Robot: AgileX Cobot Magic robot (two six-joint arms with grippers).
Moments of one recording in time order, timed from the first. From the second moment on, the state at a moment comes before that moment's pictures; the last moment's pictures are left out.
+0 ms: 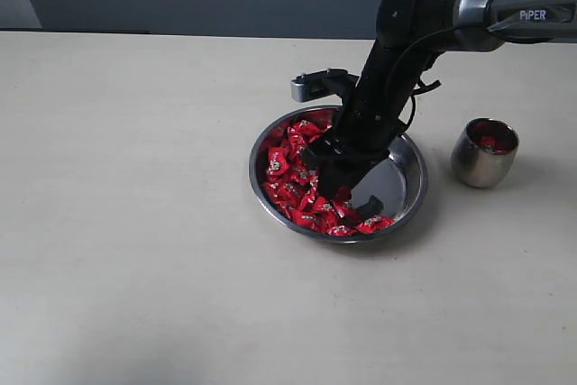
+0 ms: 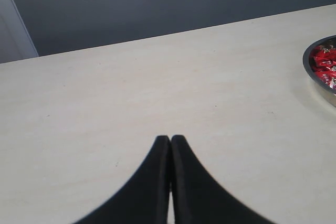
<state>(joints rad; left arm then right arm) -0.06 0.00 0.00 0.14 0.31 -0.05 0.41 2.16 -1.52 0.38 1.08 -0.49</state>
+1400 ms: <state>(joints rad) -0.06 0.00 0.00 0.14 0.31 -0.05 0.41 2.18 -1.52 0.38 1.08 -0.49</state>
